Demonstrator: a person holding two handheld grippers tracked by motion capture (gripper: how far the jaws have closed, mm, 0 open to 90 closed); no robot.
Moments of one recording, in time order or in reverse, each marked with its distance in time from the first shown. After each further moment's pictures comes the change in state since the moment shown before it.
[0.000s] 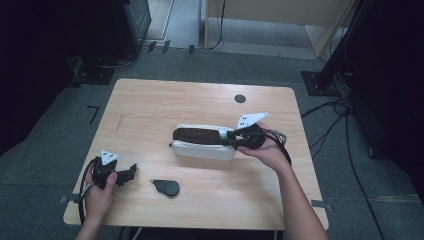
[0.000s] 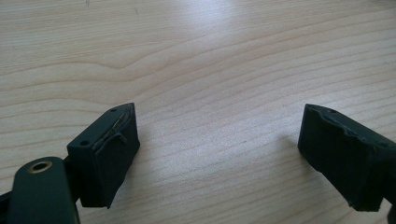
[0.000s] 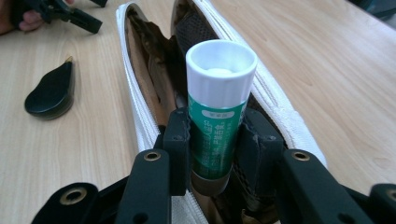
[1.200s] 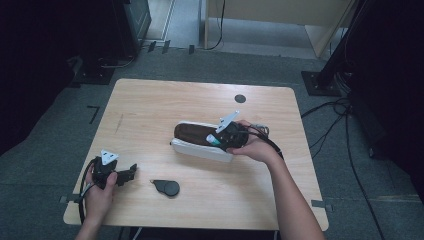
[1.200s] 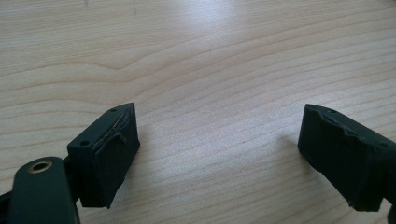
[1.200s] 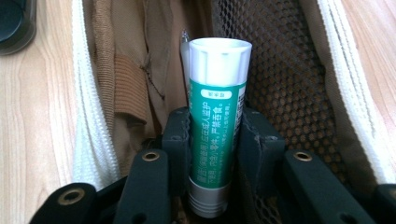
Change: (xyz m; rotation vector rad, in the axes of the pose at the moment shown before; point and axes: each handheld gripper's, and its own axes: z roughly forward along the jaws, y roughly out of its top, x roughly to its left) left arm 0.000 0.000 0.000 0.001 -0.004 0.005; right arm 0.003 0.020 0.045 0.331 -0.007 -0.117
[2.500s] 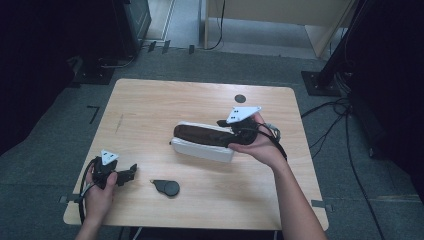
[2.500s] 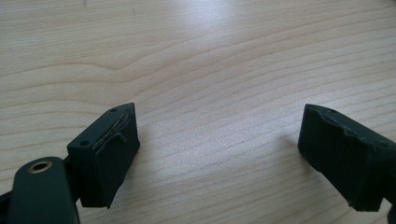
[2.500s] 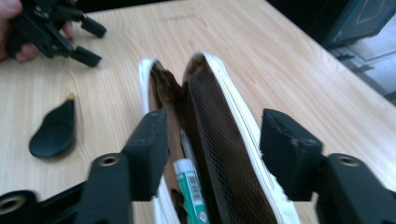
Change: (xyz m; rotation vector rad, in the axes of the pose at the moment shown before) left arm 0.000 0.000 0.000 -0.002 -0.002 0.002; right arm 0.026 0.015 -0.063 -0.367 -0.101 0.079
